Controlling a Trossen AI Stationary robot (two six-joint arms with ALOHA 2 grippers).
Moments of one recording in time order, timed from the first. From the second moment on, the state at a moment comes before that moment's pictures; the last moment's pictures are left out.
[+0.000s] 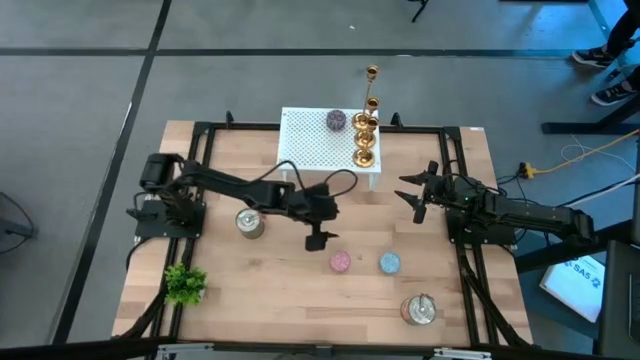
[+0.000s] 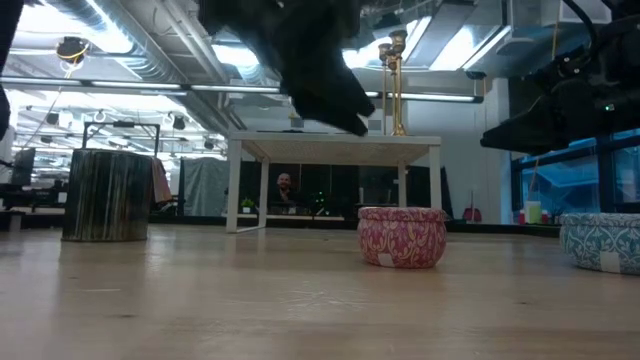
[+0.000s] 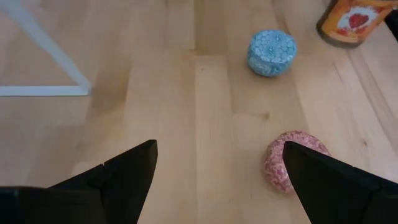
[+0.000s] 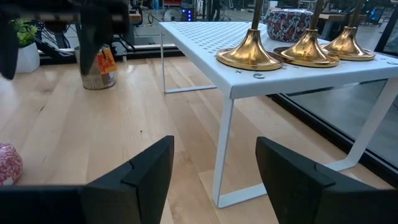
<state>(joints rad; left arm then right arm) -0.05 1.74 1.18 -0.14 -0.02 -0.04 -0.21 0.22 0.01 0.03 0.12 -0.01</state>
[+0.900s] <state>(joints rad) -0.08 1.78 1.18 0.05 0.13 0.22 -0.21 0.22 0.01 0.03 0.12 -0.01</state>
